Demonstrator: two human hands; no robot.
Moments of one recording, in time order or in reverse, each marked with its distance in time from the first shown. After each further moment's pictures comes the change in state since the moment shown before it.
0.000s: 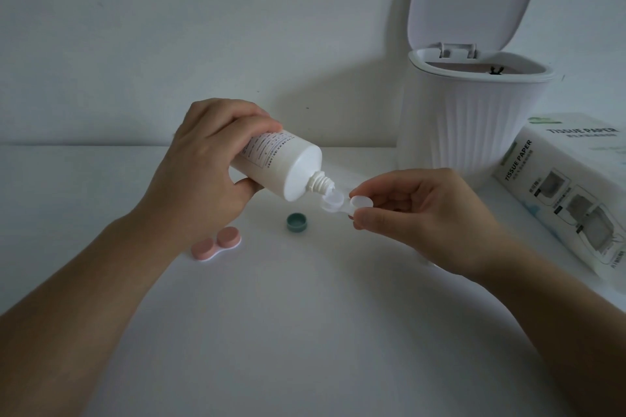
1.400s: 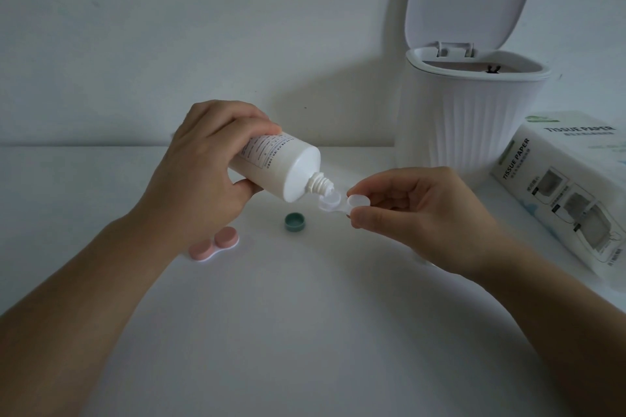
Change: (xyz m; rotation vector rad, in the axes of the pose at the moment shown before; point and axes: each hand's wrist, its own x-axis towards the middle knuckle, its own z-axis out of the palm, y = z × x) left_hand 0.000 0.002 0.000 -0.039 -0.018 -0.031; right_hand 0.000 0.001 0.000 -0.027 0.001 -0.010
